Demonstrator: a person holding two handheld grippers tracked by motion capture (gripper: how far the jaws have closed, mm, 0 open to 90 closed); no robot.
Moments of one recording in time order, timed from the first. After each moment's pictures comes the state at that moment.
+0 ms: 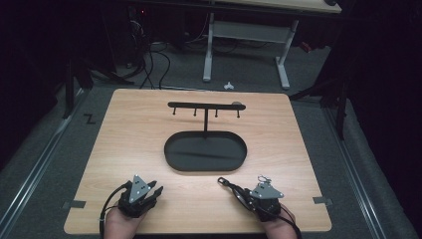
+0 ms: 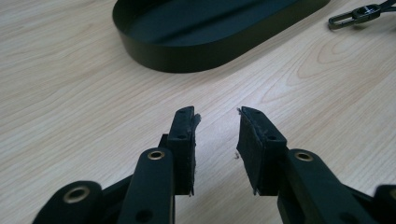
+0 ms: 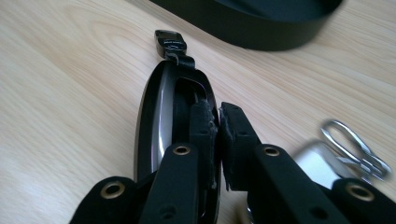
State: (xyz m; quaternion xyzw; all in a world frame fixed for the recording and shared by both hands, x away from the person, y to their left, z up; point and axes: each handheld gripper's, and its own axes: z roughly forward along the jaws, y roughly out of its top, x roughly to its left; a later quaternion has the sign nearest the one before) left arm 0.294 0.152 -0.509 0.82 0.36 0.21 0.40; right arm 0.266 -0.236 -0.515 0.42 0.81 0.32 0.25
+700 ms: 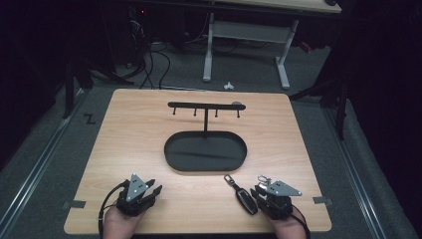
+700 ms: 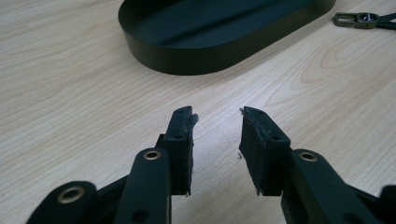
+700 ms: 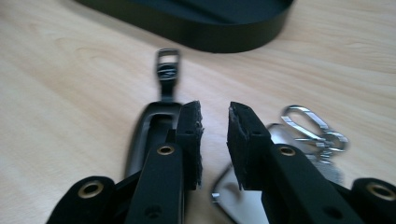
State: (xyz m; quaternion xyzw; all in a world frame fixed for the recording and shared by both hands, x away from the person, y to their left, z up) left arm 0.295 0.159 -0.510 0.81 0.37 0.21 0.41; right arm 0.266 -0.268 -0.505 0.46 0.78 0.36 0.23
